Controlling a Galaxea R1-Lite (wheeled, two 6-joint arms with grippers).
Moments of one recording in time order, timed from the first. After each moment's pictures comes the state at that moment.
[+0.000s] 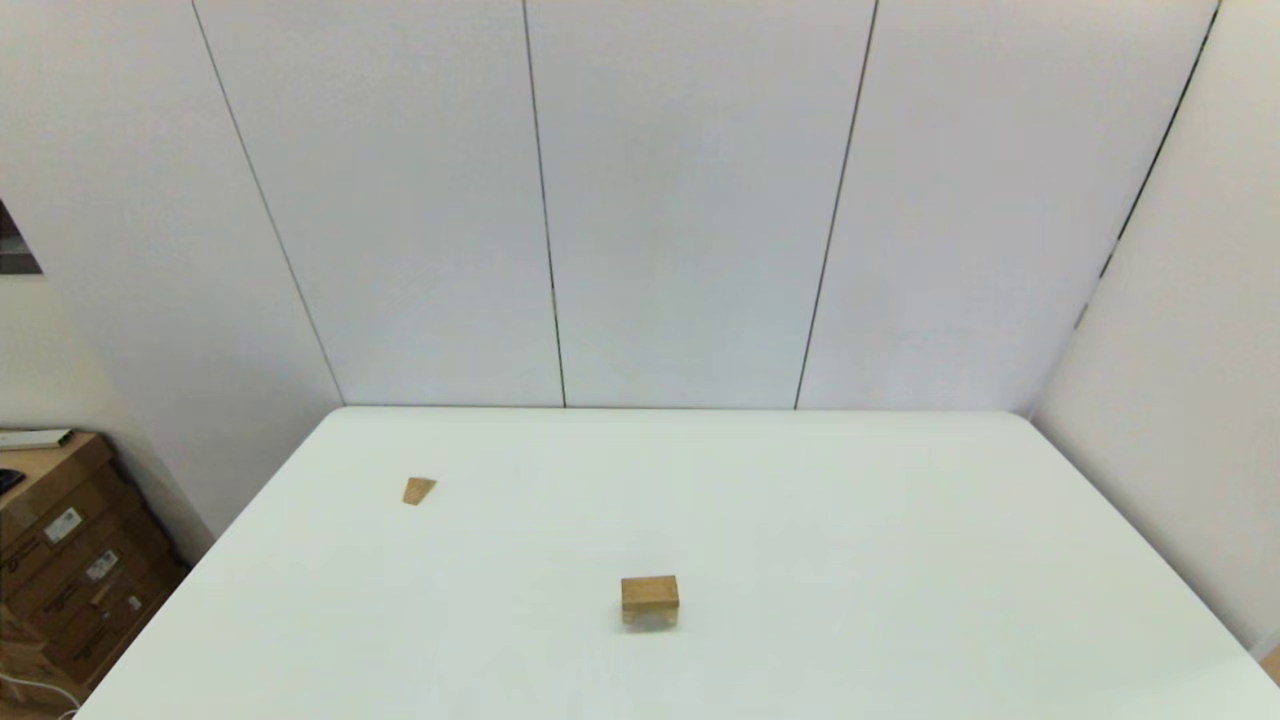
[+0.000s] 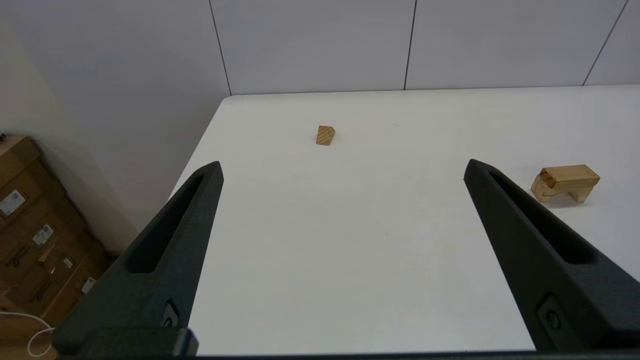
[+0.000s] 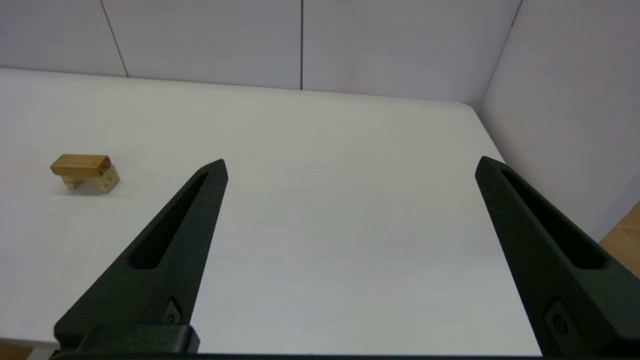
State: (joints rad) left arm -0.01 0.00 0.00 0.00 0.00 0.00; right arm 0.00 0.00 0.00 0.00 0.04 -0.05
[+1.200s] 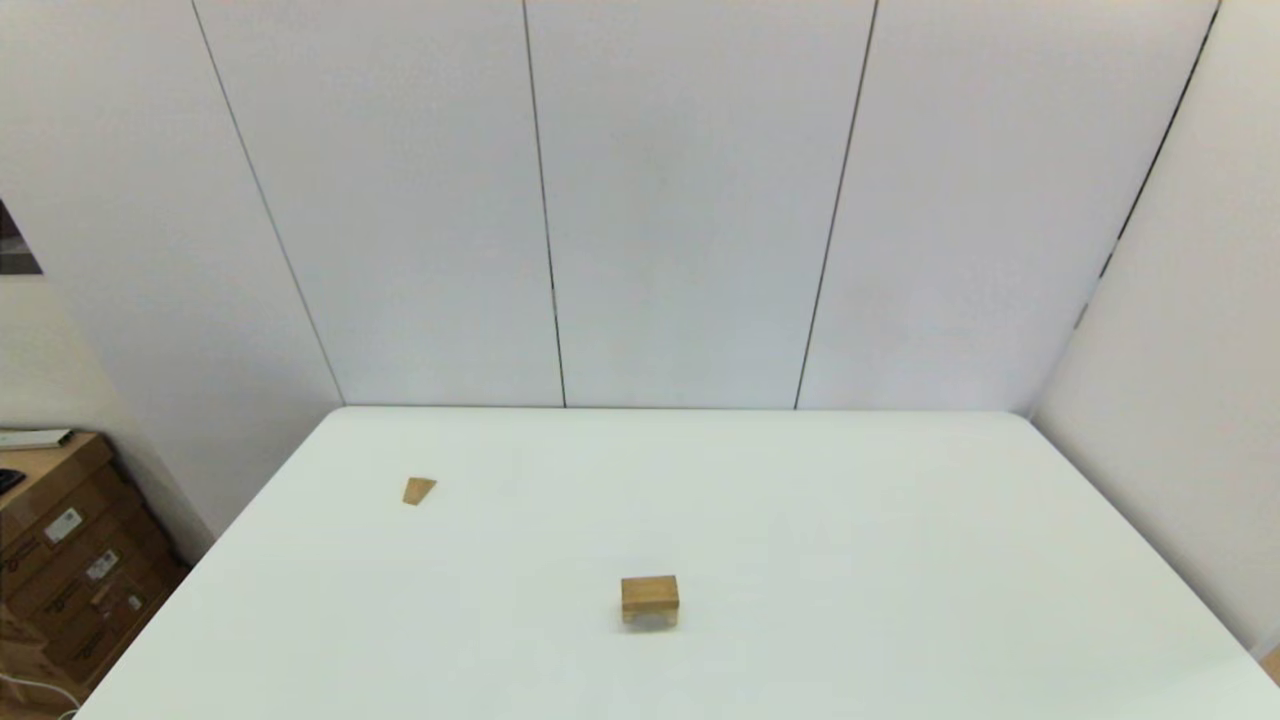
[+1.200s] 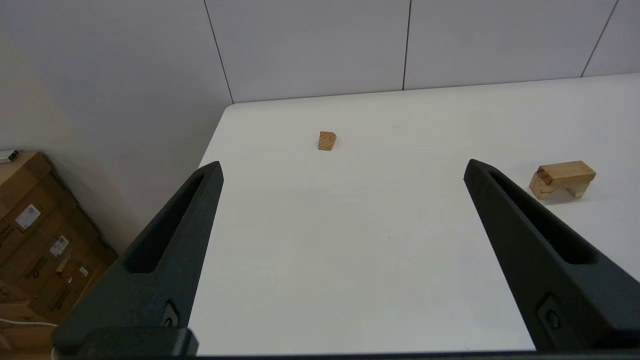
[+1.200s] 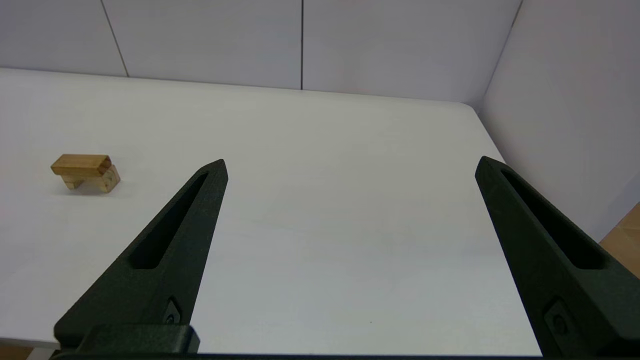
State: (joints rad) left arm -0.01 0.07 -0.11 0.05 -0.01 0.05; right arm 0.00 0.00 0.00 0.00 0.04 -0.05
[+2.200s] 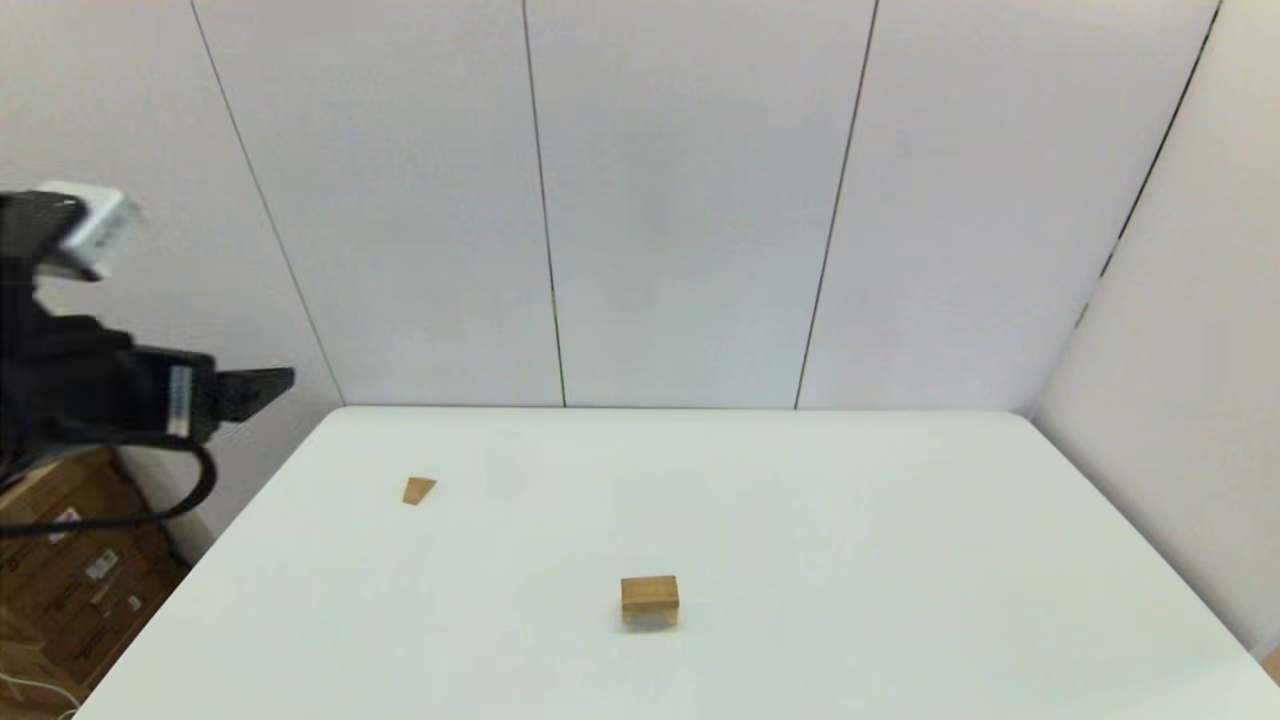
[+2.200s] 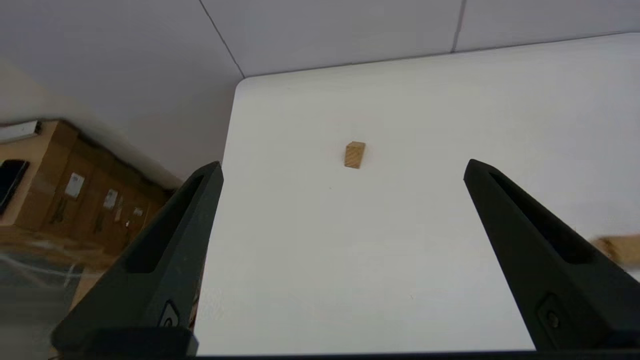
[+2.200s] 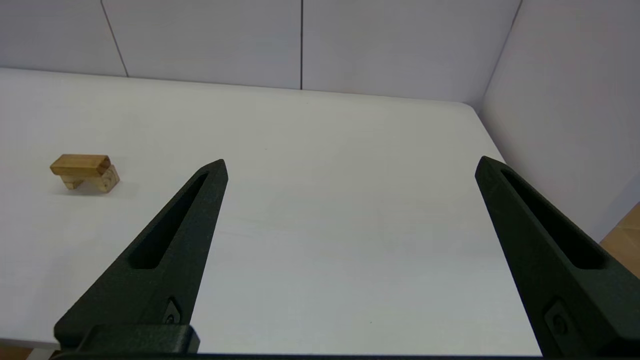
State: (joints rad) left arm -0.18 1.30 -0.92 0.06 0.25 0.06; right arm 0.00 0.00 0.00 0.00 0.04 -0.05
